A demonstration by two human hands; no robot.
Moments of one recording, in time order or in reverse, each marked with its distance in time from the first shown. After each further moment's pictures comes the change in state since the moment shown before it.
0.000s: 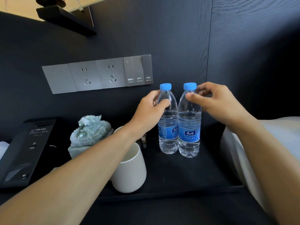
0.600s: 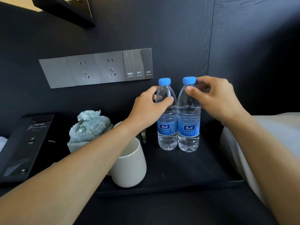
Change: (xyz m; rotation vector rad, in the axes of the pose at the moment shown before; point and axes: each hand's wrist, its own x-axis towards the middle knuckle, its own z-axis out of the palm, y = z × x) left_hand -0.003 -0.001 -0.006 0.221 0.032 0.031; right_hand -0.007 -0.008 0.009 -0.086 0.110 -0.126
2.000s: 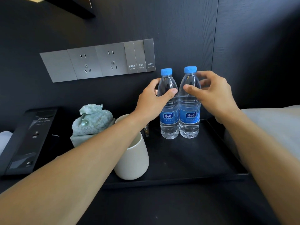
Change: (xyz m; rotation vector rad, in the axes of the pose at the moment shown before) left_hand 0.003 -0.006 0.013 -0.060 0.028 -0.043; right_hand 0.003 0.021 0.025 0.111 0.042 0.109
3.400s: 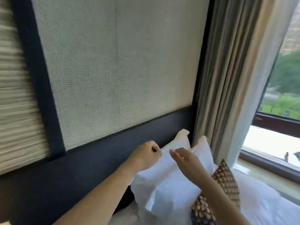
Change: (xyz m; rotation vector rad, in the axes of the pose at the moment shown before) left_hand 0.137 0.736 -0.010 0.019 -0.877 0.132; right_hand 0.164 -0.459 -0.557 -0.426 0.240 0.619
